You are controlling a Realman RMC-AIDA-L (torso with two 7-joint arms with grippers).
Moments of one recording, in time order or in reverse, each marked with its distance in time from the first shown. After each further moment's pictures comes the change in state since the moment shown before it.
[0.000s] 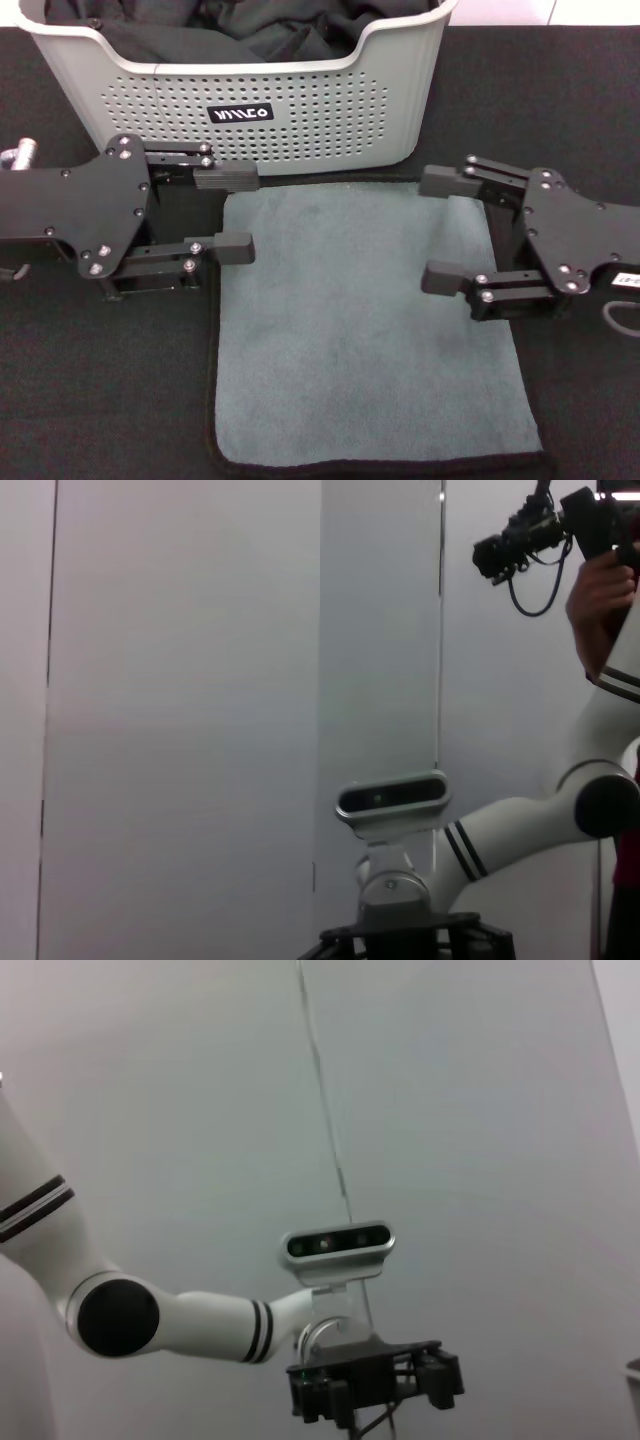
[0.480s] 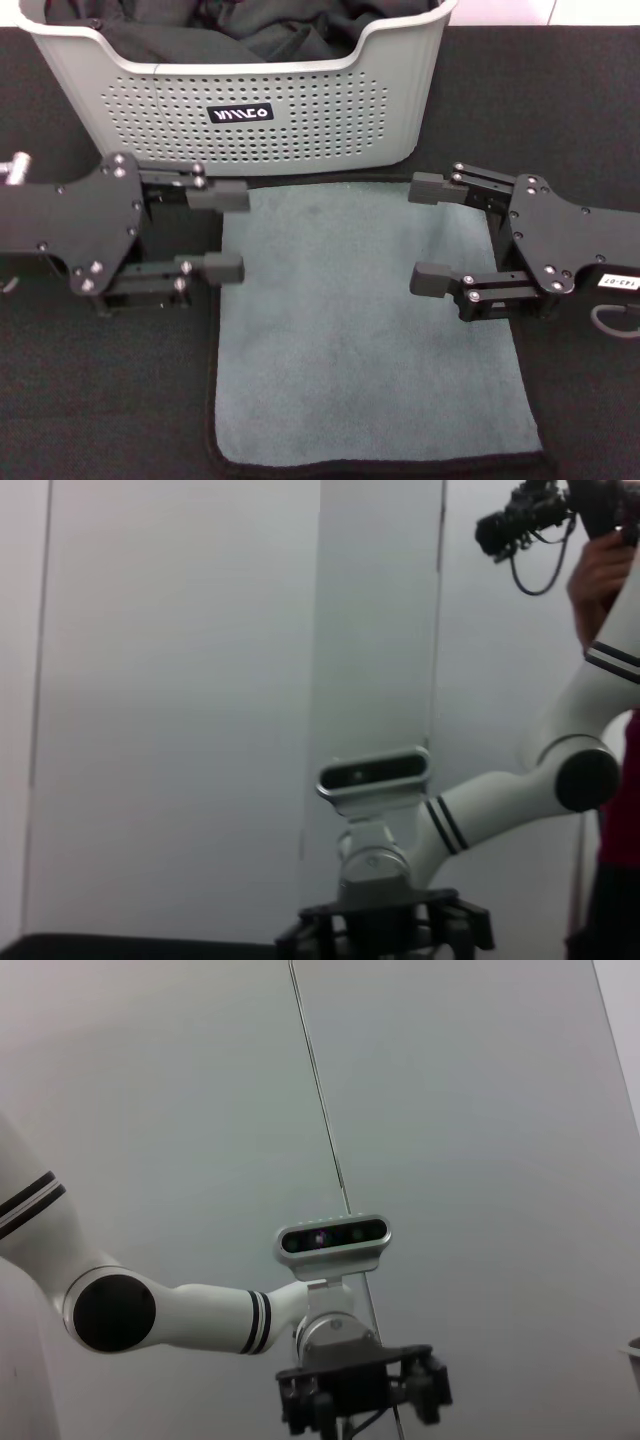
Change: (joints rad) left arm 0.004 0.023 0.024 -0.017 0.020 0.001 -0.004; right arm 0.028 0.006 -0.008 0.053 -0.004 -0.008 0.004
